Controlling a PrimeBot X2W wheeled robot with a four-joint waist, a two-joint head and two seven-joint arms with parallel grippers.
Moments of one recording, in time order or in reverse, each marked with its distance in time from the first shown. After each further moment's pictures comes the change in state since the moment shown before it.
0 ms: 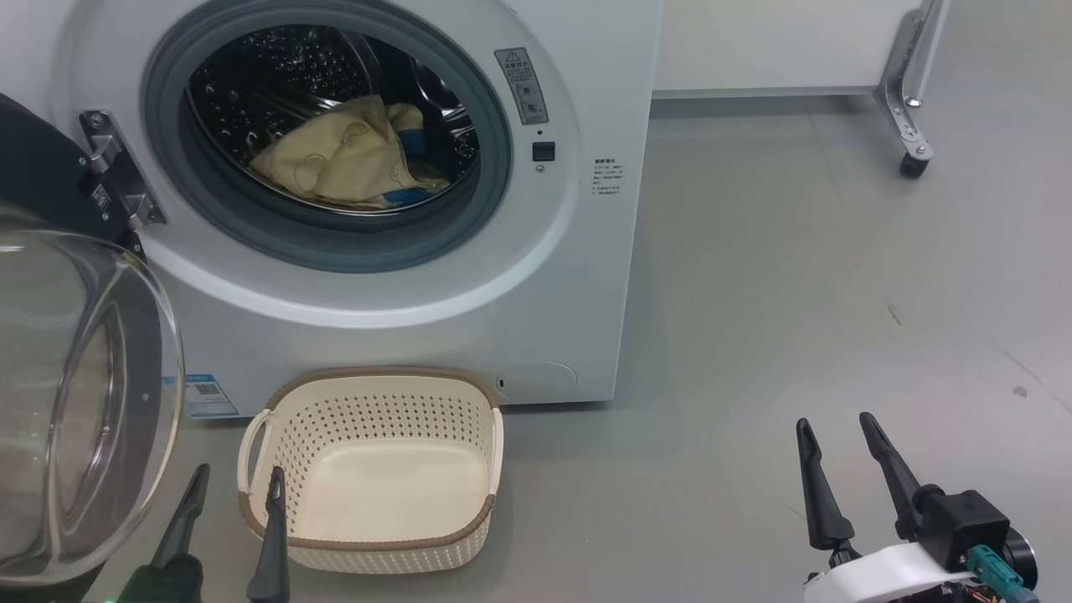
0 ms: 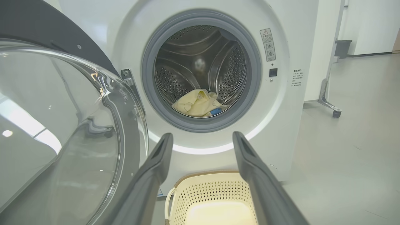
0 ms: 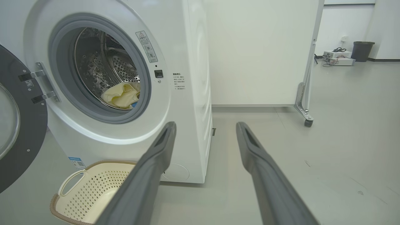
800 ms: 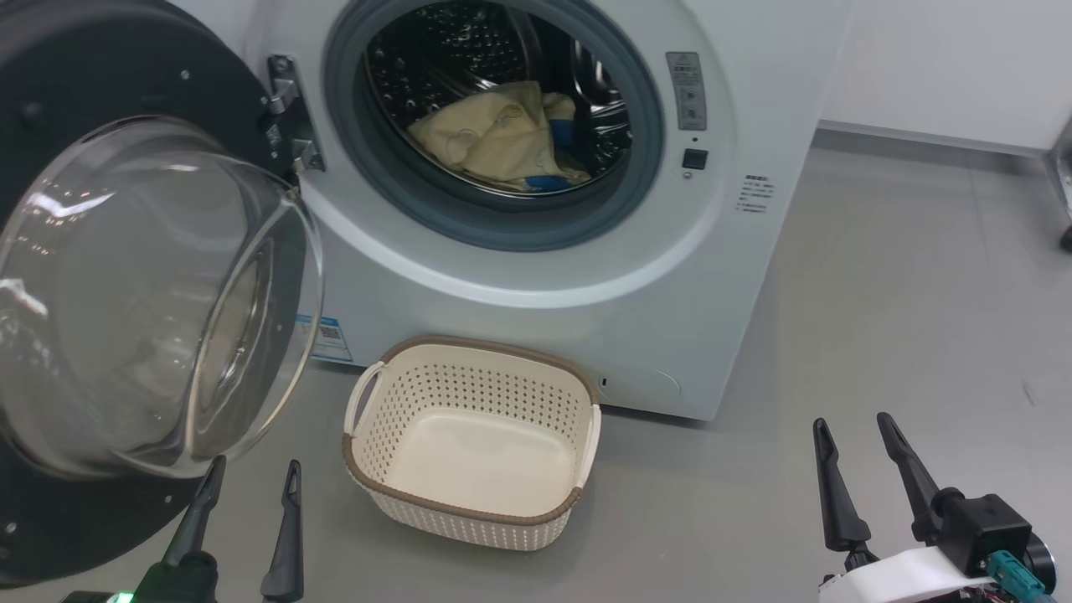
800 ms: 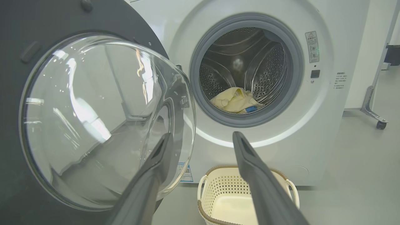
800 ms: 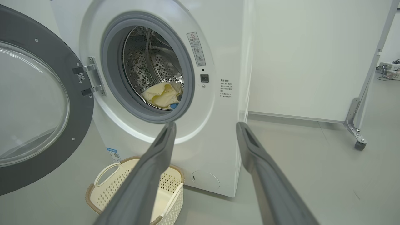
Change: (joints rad) left arm -0.001 0.005 -0.032 -0.034 0.011 0.000 0.003; right arm 0.020 -0.013 -0.028 -0.029 0.007 -0.009 0.000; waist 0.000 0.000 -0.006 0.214
